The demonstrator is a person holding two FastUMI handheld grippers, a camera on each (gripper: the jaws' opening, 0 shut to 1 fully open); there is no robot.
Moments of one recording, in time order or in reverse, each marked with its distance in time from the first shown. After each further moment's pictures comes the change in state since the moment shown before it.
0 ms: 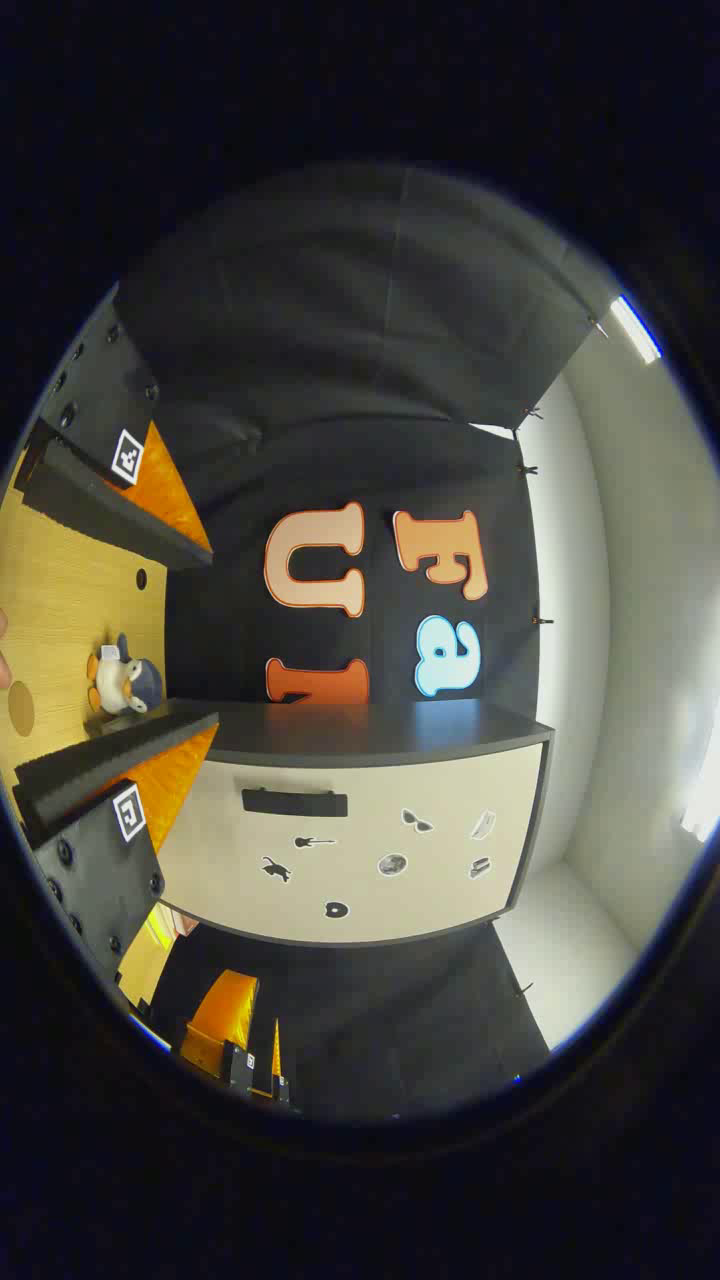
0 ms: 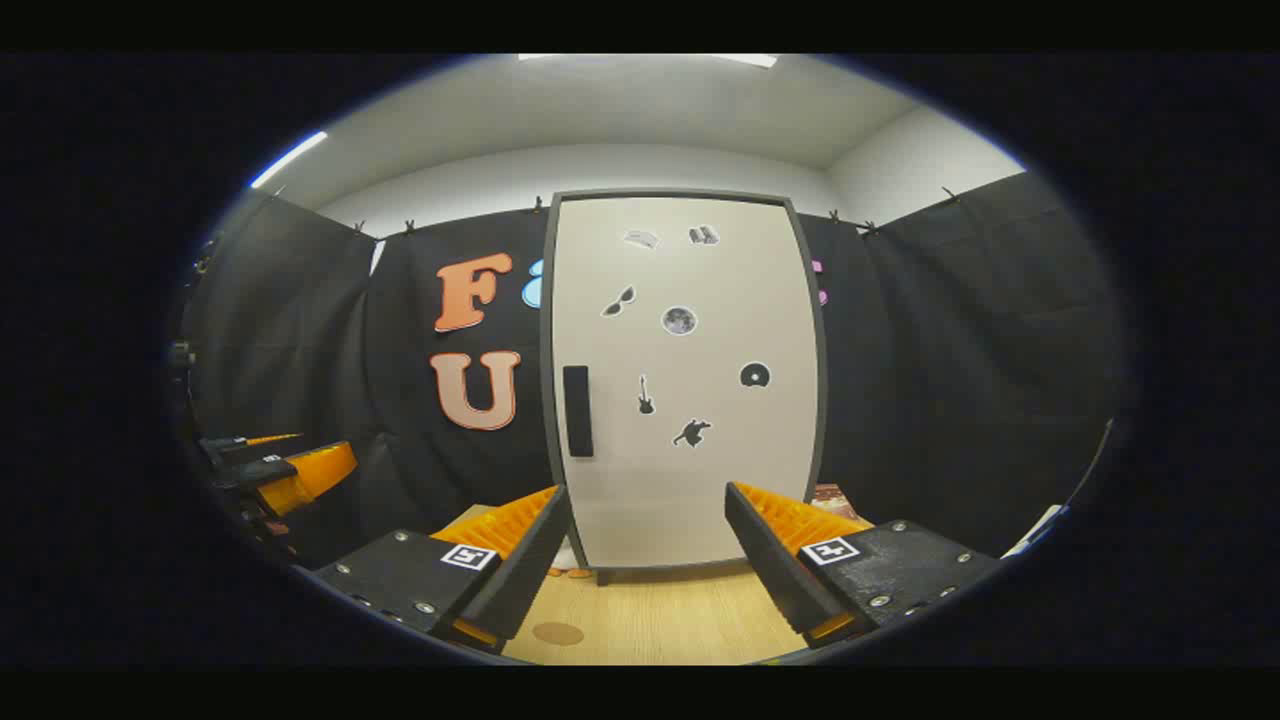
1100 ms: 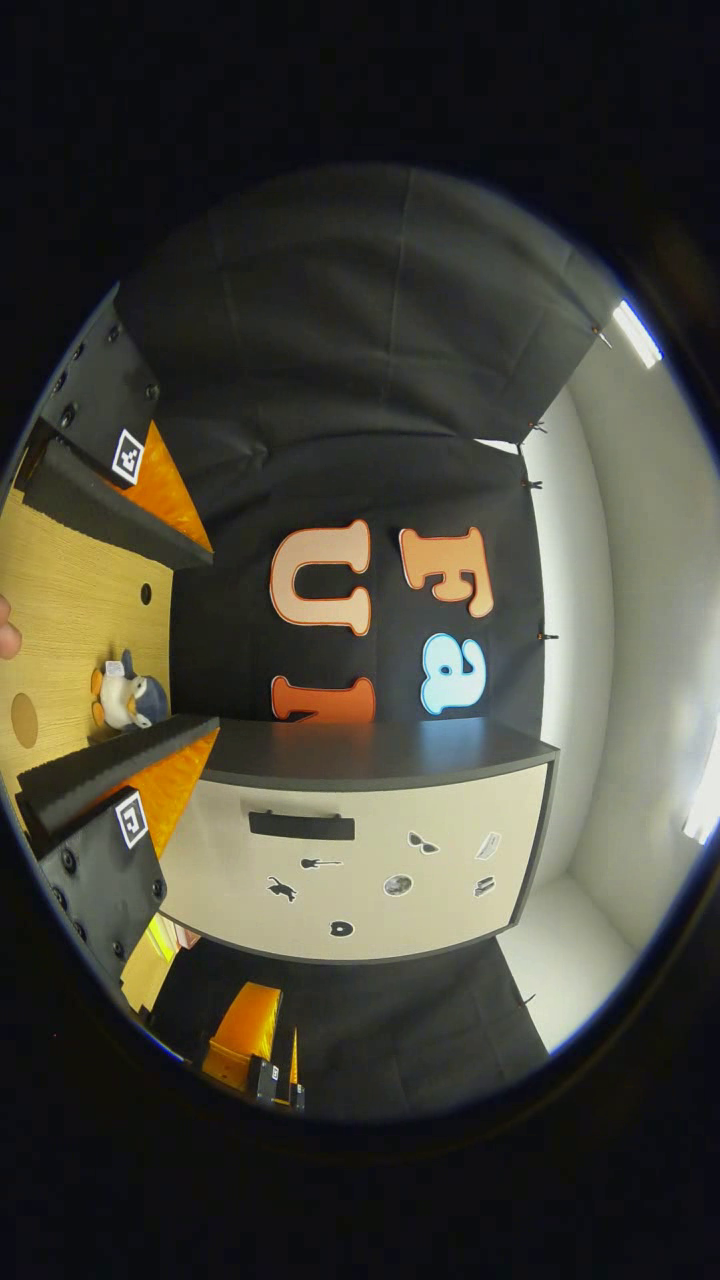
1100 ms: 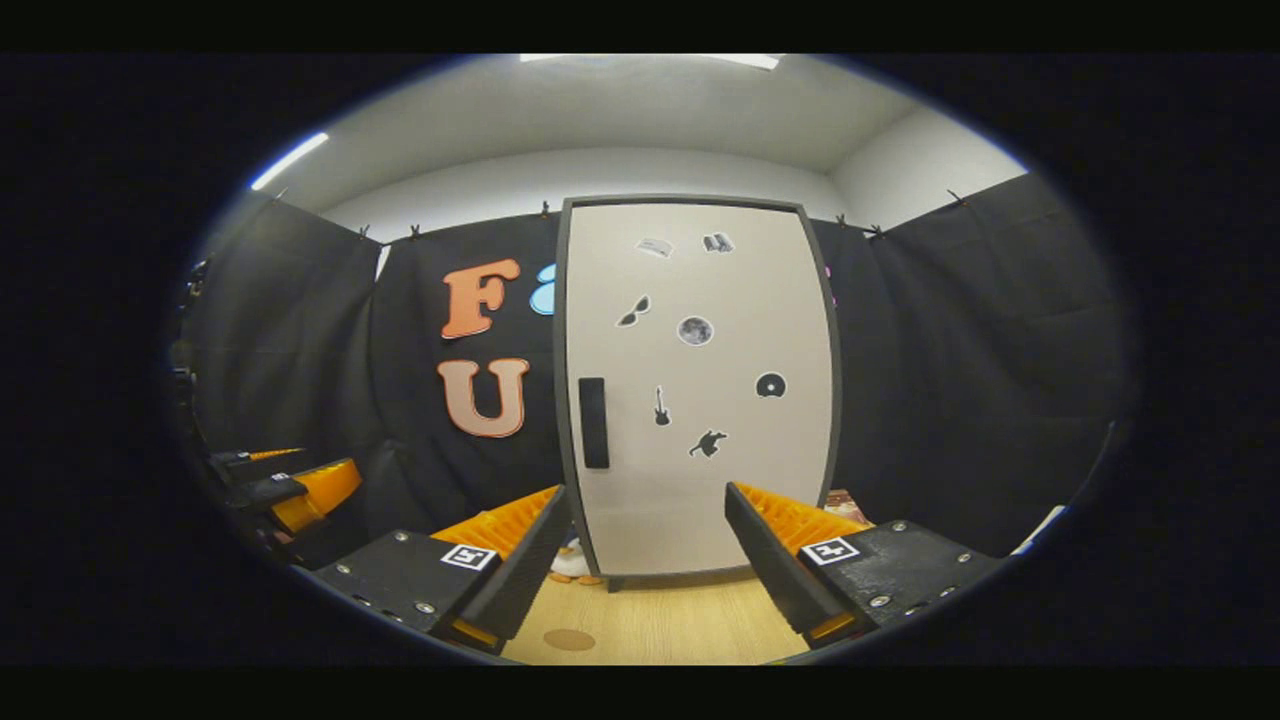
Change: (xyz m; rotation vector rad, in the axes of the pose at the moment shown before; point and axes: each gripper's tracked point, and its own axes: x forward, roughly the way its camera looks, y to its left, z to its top) left arm 0.006 0.021 -0.006 0.005 0.005 0.030; right arm 0.009 0.019 0.011 0.001 -0.019 0.019
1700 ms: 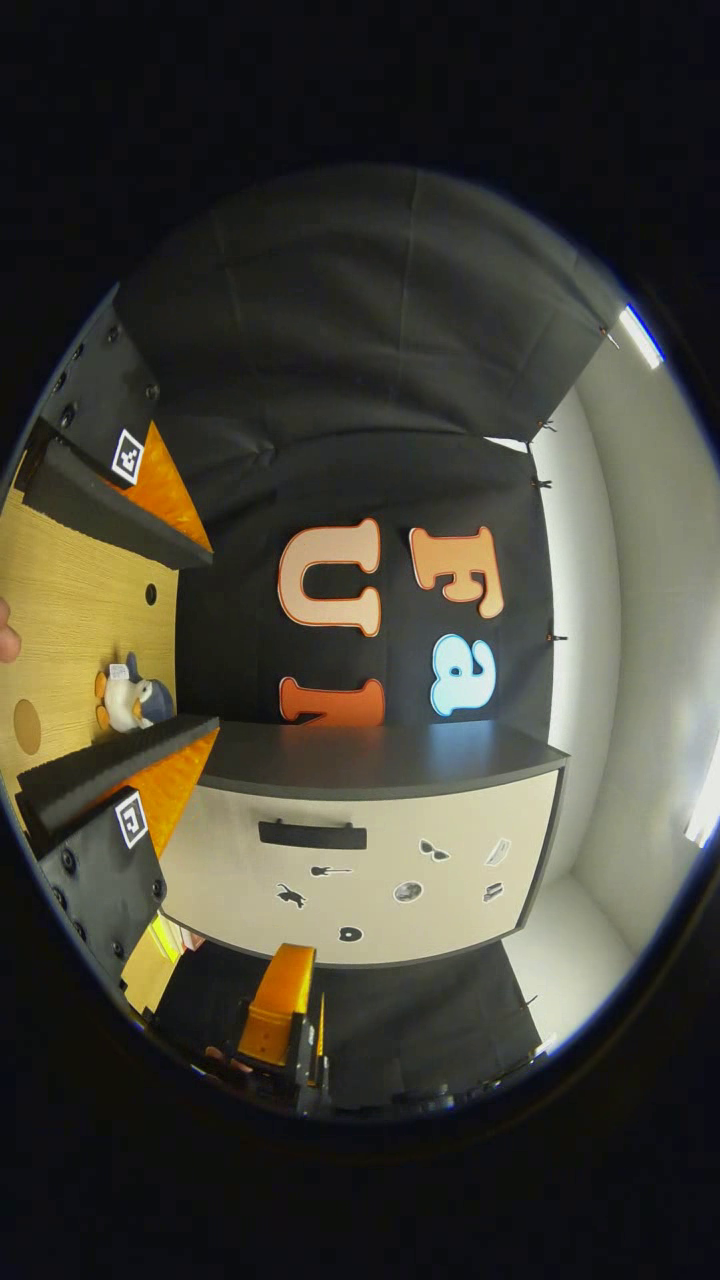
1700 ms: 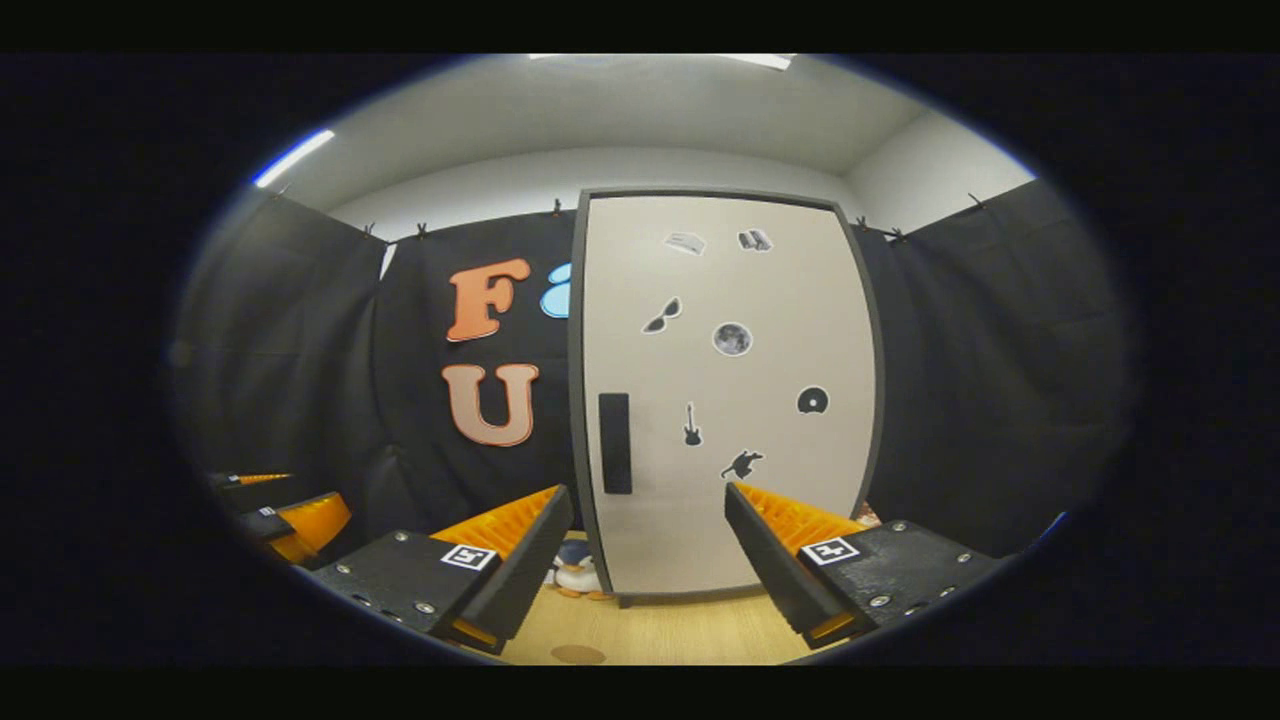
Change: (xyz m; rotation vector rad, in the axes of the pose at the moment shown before) left arm 0.010 0.016 -0.017 -0.005 0.030 -0.004; right arm 0.068 0.034 0.018 -0.011 -0.022 0.038
